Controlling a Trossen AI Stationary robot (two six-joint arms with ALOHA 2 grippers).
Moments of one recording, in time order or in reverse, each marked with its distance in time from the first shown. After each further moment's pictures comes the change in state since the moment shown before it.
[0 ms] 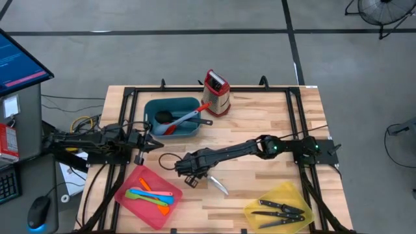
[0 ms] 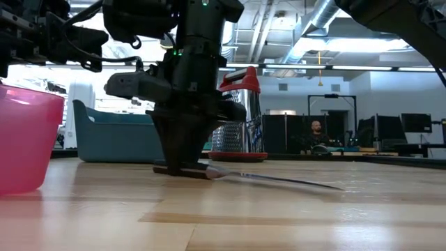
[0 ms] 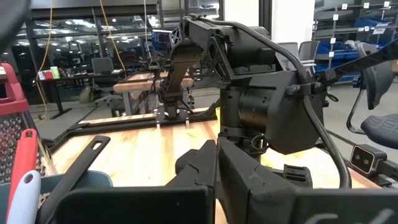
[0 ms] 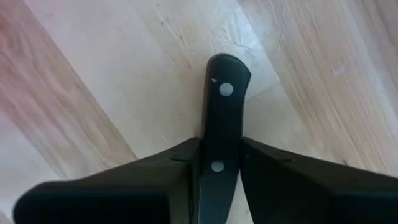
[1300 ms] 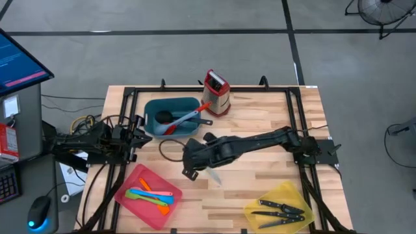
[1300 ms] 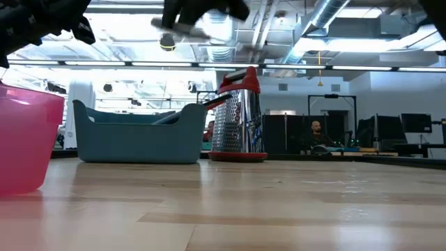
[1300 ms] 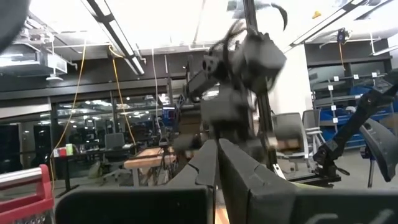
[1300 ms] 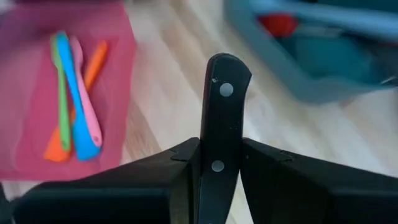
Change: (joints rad) left arm 0.002 -0.153 0.000 0.195 -0.007 0.000; right arm 0.047 -0.343 0.019 0.044 0.297 -0.065
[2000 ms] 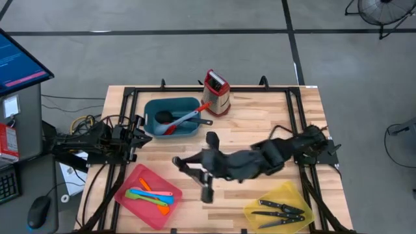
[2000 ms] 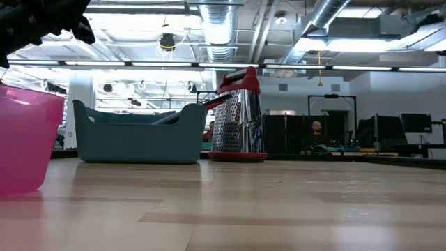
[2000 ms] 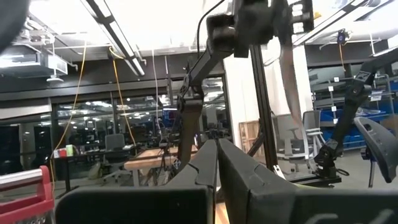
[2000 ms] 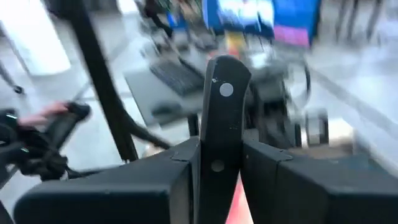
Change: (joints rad) left arm 0.000 0.000 0.000 0.004 0.000 0.000; right arm 0.196 -0.261 0.002 0.539 0.146 -0.454
